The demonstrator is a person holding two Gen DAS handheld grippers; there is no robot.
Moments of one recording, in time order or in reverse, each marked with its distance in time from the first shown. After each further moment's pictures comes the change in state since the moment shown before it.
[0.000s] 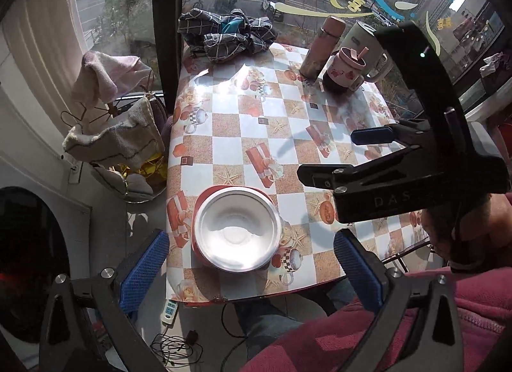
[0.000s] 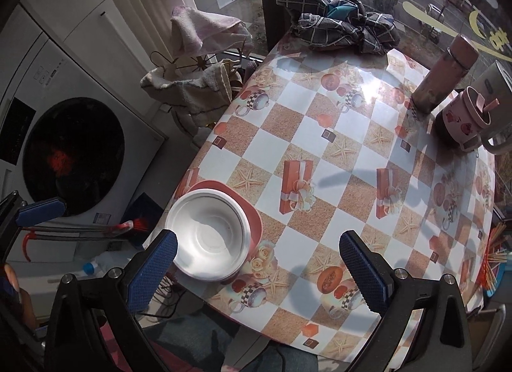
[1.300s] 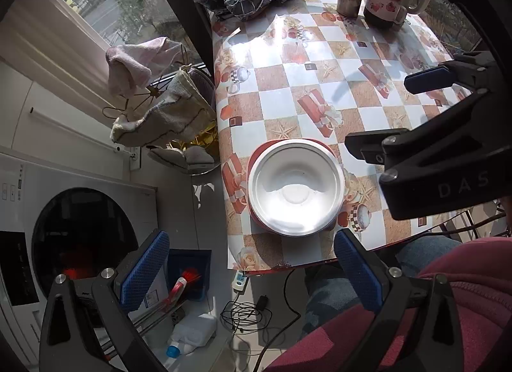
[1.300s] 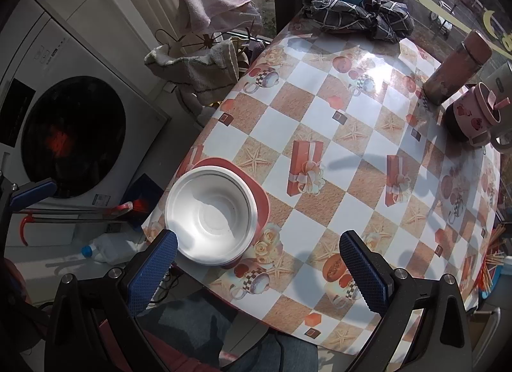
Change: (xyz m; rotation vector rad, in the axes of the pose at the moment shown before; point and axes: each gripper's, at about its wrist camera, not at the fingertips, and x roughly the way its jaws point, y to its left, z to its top) left arm 0.021 -0.016 -0.014 0.092 0.155 0.284; right arm 0.015 0.009 -0.010 -0.056 0.081 0.016
